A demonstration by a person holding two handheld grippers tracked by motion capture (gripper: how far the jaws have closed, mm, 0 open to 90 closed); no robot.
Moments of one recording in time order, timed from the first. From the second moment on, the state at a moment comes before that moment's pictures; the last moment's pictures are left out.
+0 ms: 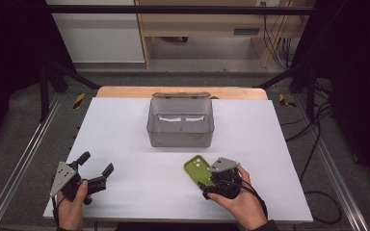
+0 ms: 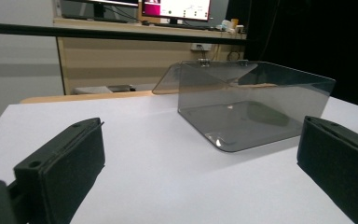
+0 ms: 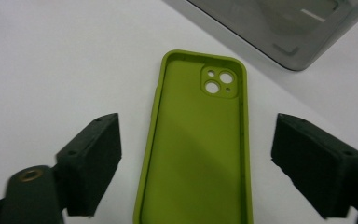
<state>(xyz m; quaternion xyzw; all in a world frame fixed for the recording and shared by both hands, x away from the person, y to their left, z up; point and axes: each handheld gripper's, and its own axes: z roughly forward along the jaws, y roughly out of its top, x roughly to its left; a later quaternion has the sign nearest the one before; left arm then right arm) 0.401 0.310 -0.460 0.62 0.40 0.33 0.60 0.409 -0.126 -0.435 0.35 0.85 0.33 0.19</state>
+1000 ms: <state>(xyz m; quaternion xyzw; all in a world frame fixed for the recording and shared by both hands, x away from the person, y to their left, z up) 0.400 0.308 -0.460 0.62 0.39 0.32 0.60 0.378 -0.123 -0.455 0.36 0.86 0.33 0.14</state>
